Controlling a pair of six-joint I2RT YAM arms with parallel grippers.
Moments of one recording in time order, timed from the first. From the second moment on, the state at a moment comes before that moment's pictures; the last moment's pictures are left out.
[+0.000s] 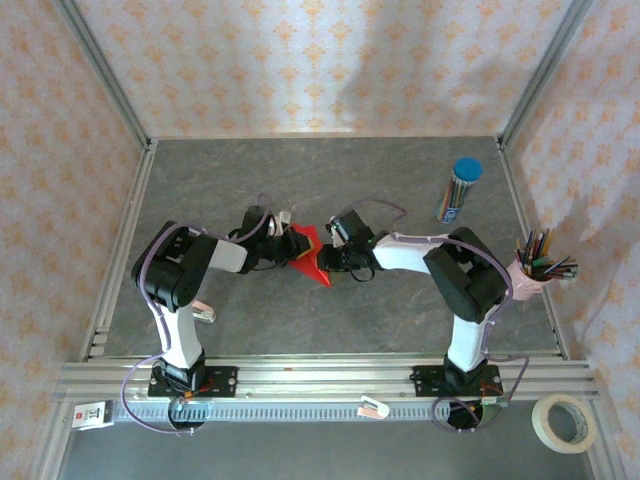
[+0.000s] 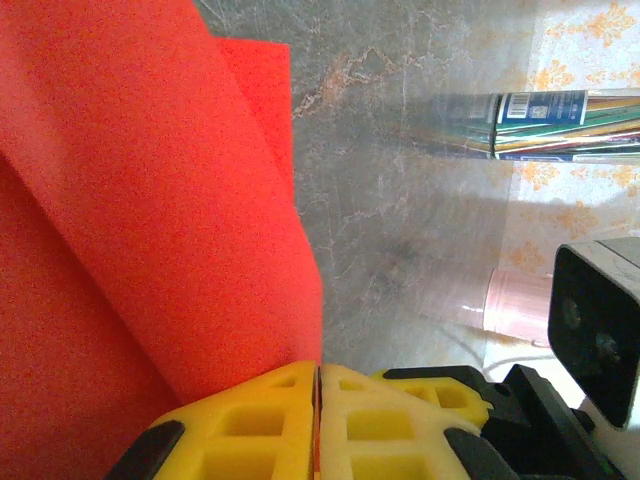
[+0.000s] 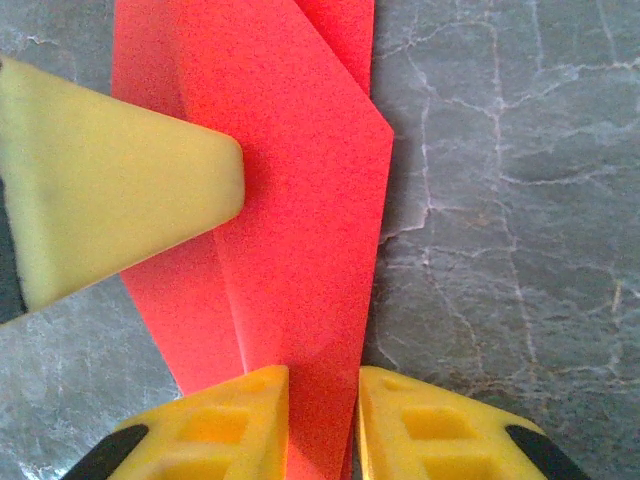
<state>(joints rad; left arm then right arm) -0.33 1.89 0.76 0.44 0.67 -0.98 0.68 1.85 1.00 -0.13 -0.29 0.56</state>
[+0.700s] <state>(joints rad) -0.33 1.81 0.77 0.40 0.65 -0.97 0.69 1.88 1.05 -0.20 -0.29 0.55</state>
